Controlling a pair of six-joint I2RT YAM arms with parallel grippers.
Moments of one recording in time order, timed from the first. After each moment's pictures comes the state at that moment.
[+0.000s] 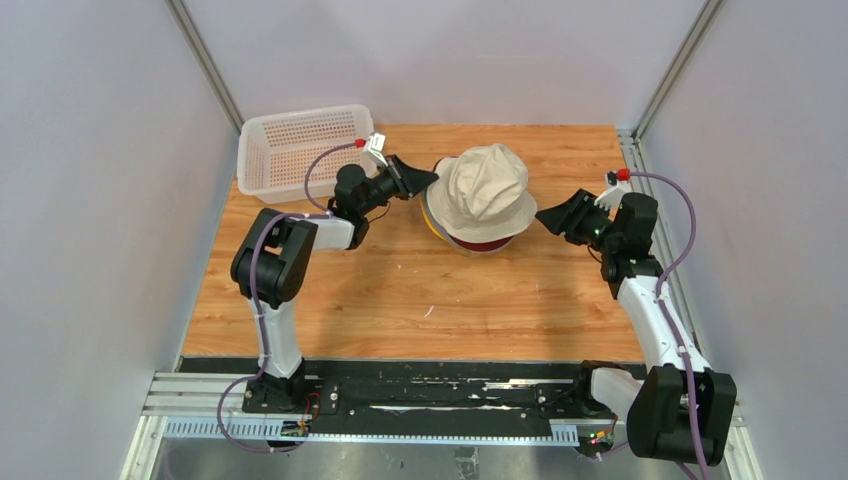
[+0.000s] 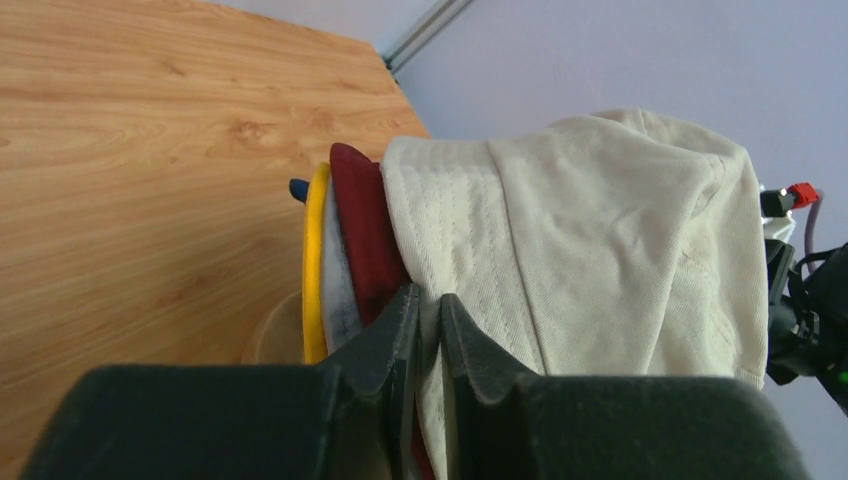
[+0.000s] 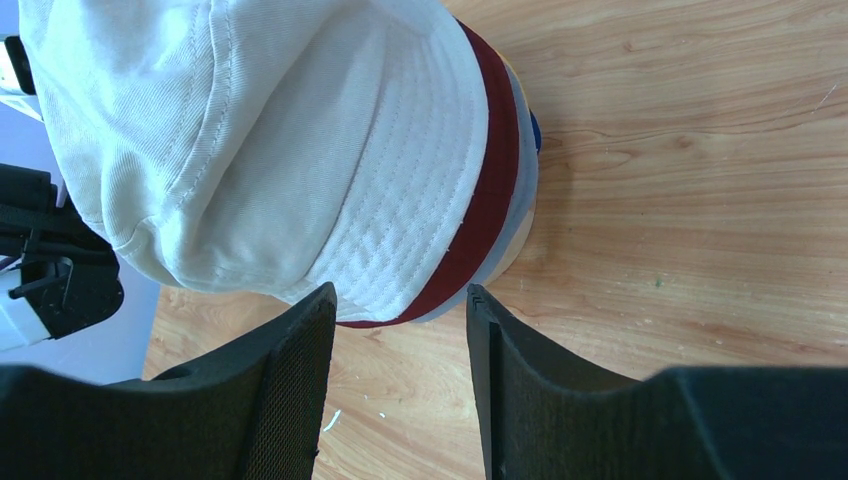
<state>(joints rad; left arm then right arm) -0.37 1.94 1.02 1.02 0.53 -0.85 -0.10 1.07 0.67 0.02 -0.58 0.51</state>
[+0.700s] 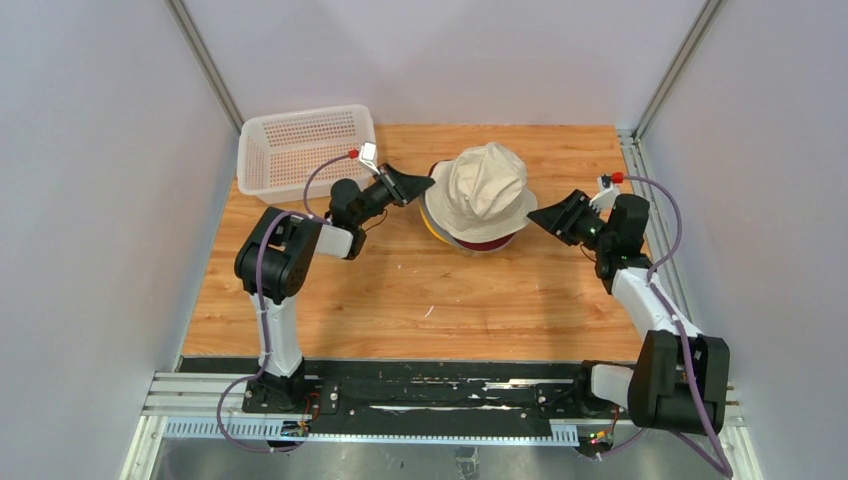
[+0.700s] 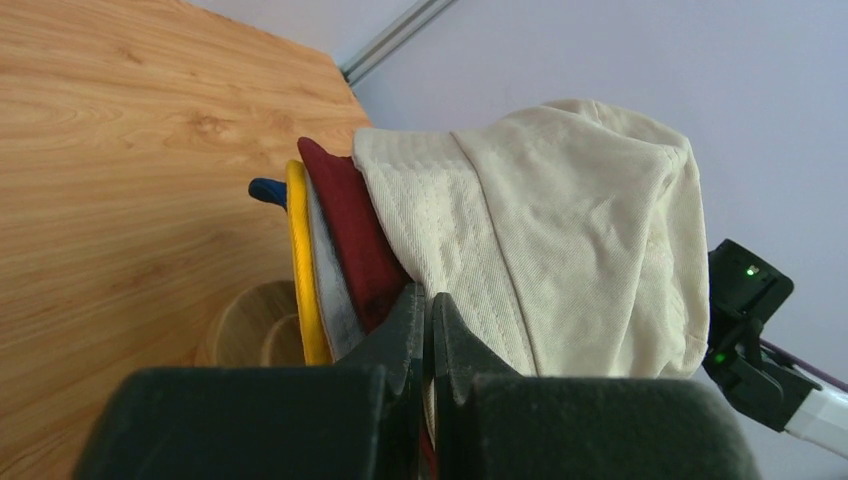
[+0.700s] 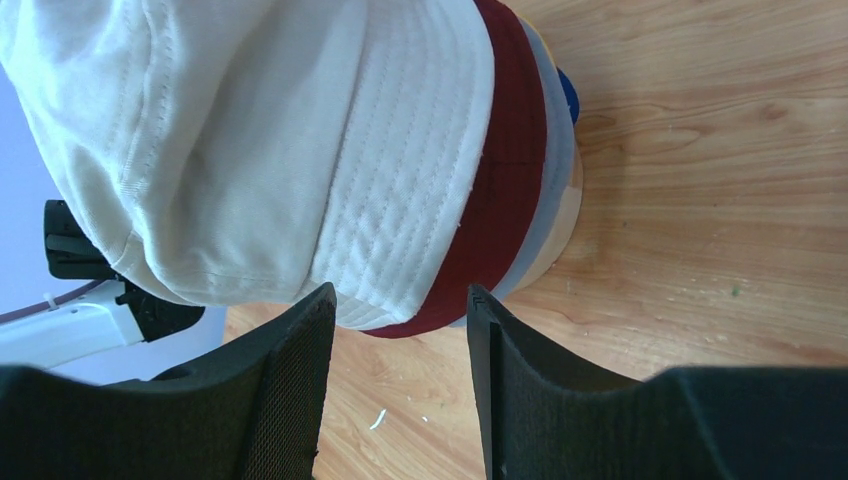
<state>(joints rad) -0.35 1.99 0.94 1.26 0.54 -1.01 -0.11 1.18 0.63 0.19 -0.68 0.65</state>
